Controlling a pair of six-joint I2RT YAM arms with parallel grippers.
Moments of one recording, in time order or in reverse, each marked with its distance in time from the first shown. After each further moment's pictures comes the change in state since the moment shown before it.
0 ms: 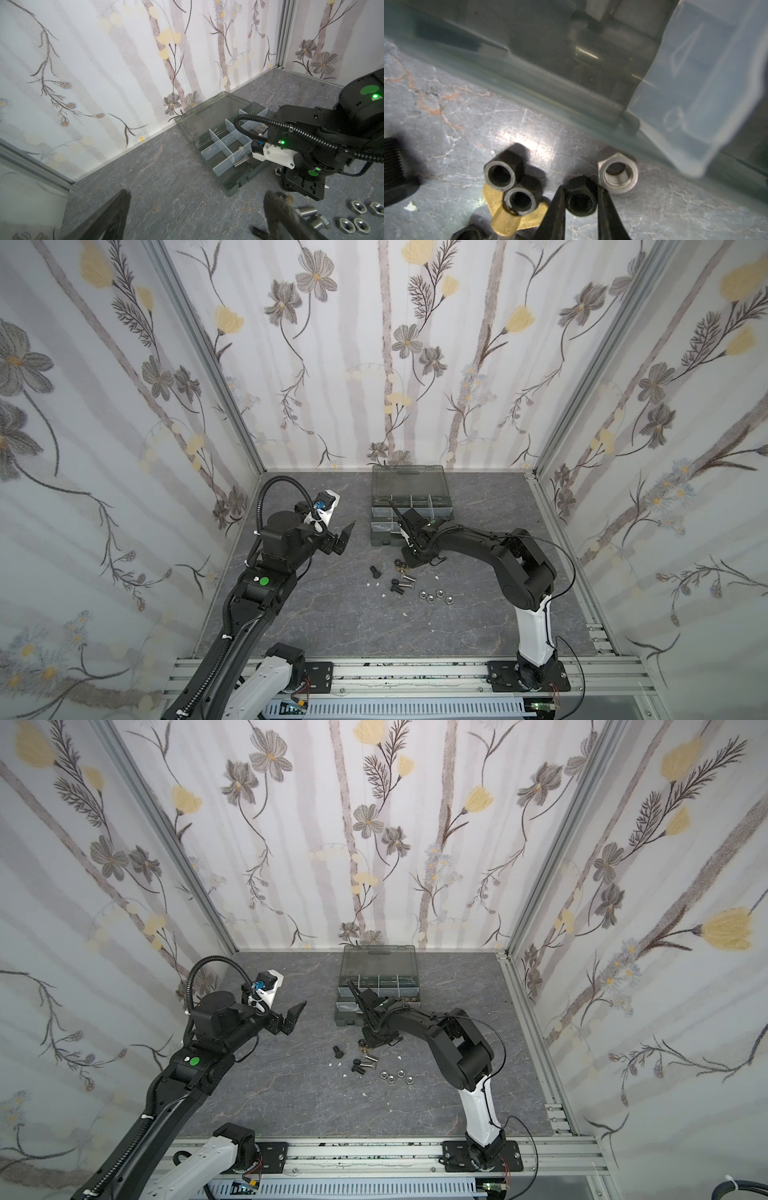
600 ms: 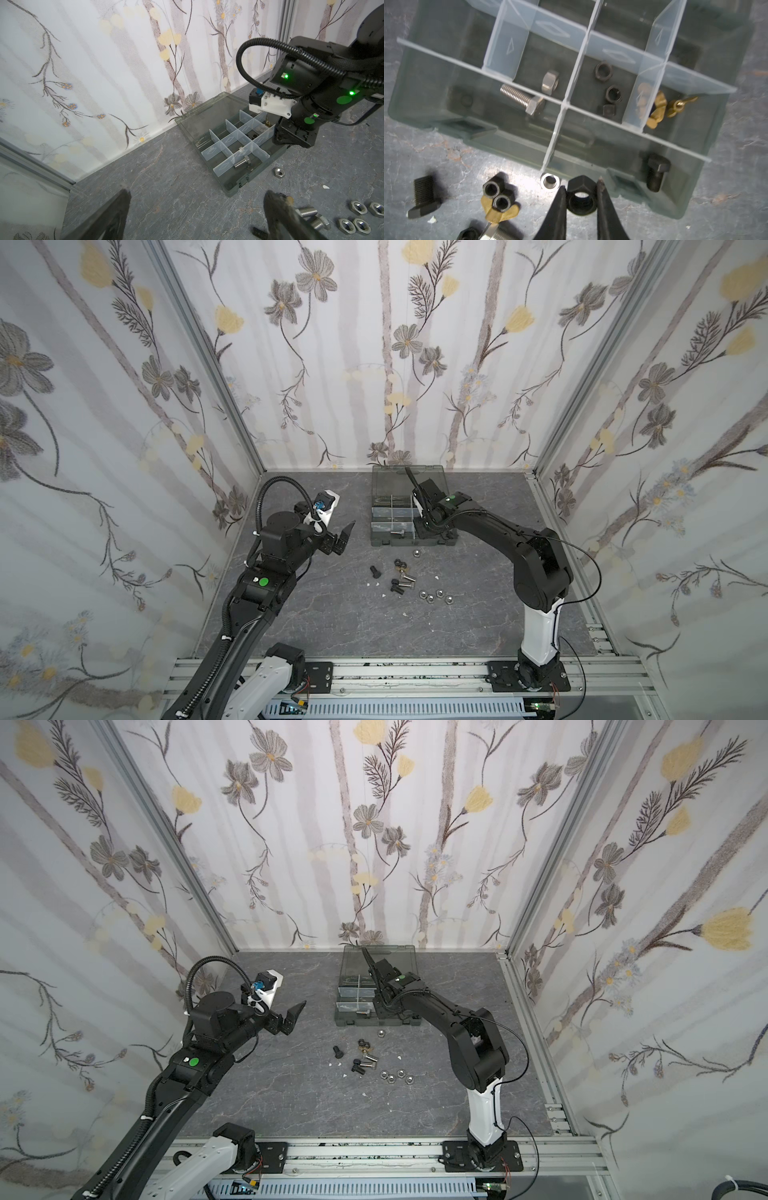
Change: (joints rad) left arm 0.000 -0.005 0.000 0.000 -0.001 0.000; right arm -0.117 -0.061 0.206 -0.097 0.113 -0.105
